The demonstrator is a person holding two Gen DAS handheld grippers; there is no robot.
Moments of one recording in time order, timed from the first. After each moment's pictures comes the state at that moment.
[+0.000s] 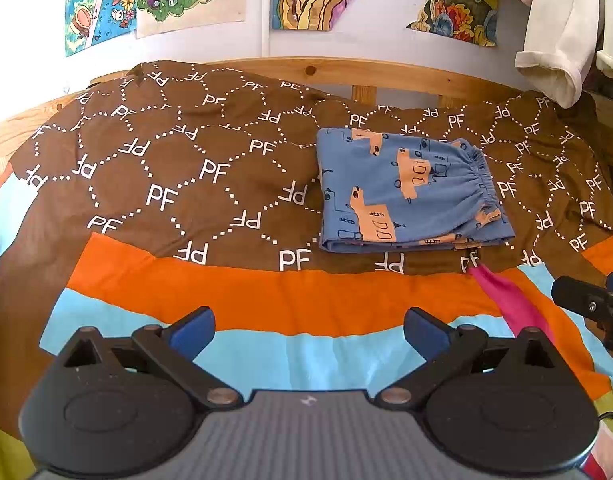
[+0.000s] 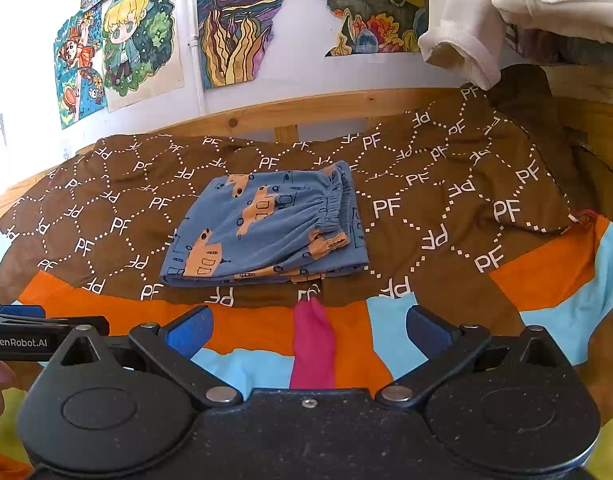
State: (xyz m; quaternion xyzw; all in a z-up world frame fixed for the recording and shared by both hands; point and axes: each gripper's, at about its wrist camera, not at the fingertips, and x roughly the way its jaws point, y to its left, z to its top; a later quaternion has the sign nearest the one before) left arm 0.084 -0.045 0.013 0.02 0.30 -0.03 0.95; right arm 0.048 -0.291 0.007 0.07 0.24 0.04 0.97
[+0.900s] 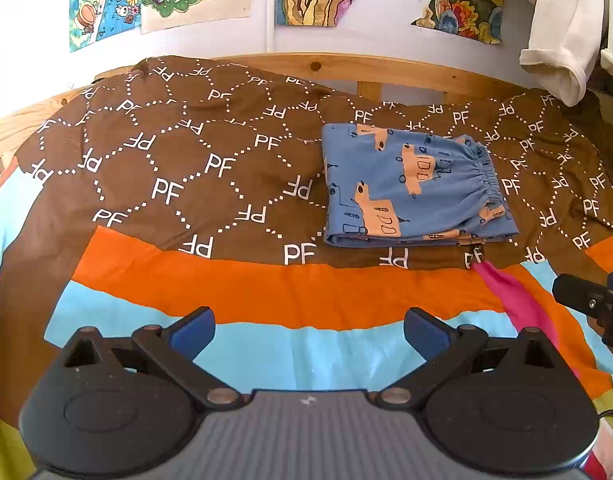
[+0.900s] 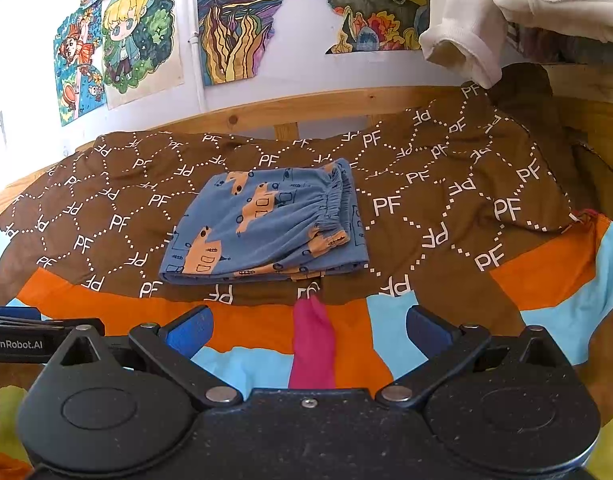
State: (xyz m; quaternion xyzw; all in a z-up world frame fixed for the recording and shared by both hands) left arm 0.081 -0.045 0.014 0.02 0.31 -0.02 0.95; right arm 0.049 -0.291 0.006 0.07 0.24 0.04 0.97
